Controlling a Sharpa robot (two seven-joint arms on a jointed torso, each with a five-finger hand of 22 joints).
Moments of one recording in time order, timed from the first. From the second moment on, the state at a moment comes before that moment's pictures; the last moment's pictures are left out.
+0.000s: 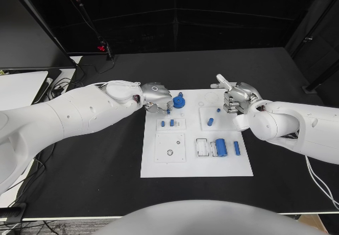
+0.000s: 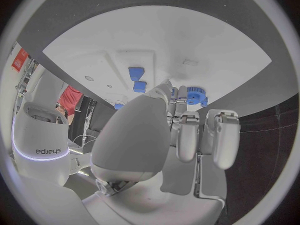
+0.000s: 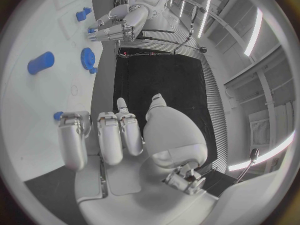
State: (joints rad) left arm 1.29 -0.40 -0.23 0.94 -1.78 -0.30 0.46; left_hand 1.61 -0.07 0.31 0.29 0.07 1.09 0.12 0.12 0.14 1.07 0.09 0.15 0.06 1.47 0.03 1.57 1.31 0.01 1.47 0.13 1.57 1.31; right arm 1.21 -0.94 -0.17 1.55 -0.05 -0.42 0.29; right_hand 1.08 0.16 -0.31 0.29 0.23 0.62 0.14 0.39 0.07 1.47 0.06 1.57 1.31 1.47 0.01 1.57 1.31 0.01 1.47 0.12 1.57 1.31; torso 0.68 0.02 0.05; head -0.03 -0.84
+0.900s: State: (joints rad) left arm 1.29 -0.40 -0.23 0.95 -1.79 -0.31 0.49; left_hand 1.60 -0.07 0.32 0.29 0.07 1.10 0.13 0.11 0.14 1.08 0.09 0.15 0.06 1.47 0.03 1.57 1.31 0.01 1.47 0.13 1.57 1.31; right arm 1.21 -0.94 -0.17 1.55 -0.05 -0.42 0.29; right_hand 1.08 0.16 -0.31 0.29 0.24 0.62 0.14 0.39 0.07 1.47 0.06 1.57 1.31 1.47 0.01 1.57 1.31 0.01 1.47 0.12 1.57 1.31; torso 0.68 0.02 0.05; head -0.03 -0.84
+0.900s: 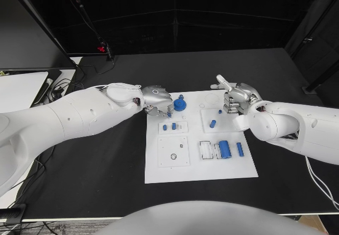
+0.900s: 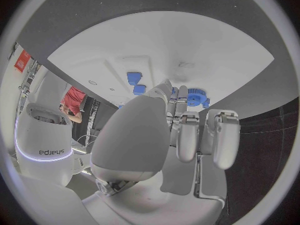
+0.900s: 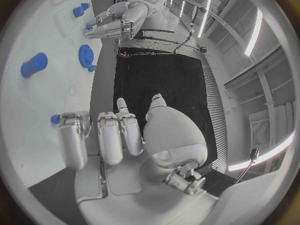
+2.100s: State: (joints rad) left arm 1.32 -0.44 -0.24 1.02 -1.82 -0.42 0.51; left_hand 1.63 -0.09 0.35 0.28 0.08 1.09 0.13 0.11 0.13 1.12 0.09 0.15 0.06 1.46 0.03 1.57 1.31 0.01 1.46 0.13 1.57 1.31; right arm 1.21 -0.93 -0.17 1.54 -0.05 -0.42 0.29; right_hand 1.08 0.16 -0.31 0.29 0.24 0.62 0.14 0.39 0.07 1.47 0.06 1.57 1.31 1.47 0.01 1.57 1.31 0.01 1.47 0.12 1.57 1.31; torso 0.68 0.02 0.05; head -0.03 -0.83
